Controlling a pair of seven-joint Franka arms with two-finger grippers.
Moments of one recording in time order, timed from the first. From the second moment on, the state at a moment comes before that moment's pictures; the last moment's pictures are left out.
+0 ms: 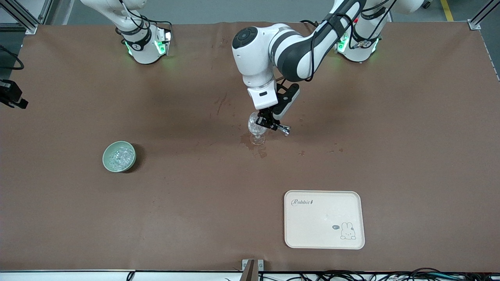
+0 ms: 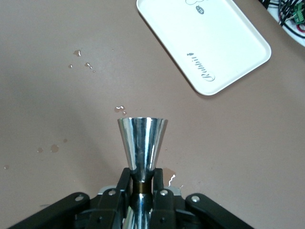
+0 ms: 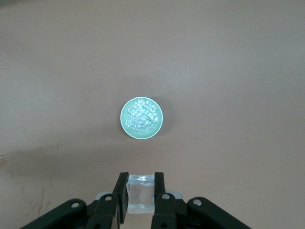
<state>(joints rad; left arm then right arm) -0.62 0.44 -0.29 -1.59 0.54 1.94 -2.08 -0.08 0.01 -0.02 -1.48 0.00 1.51 0.01</state>
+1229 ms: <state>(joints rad) 0.00 0.74 -0.27 -1.37 -0.66 2.17 -1.44 0.29 0.17 0.19 -1.48 0.05 1.66 0.86</state>
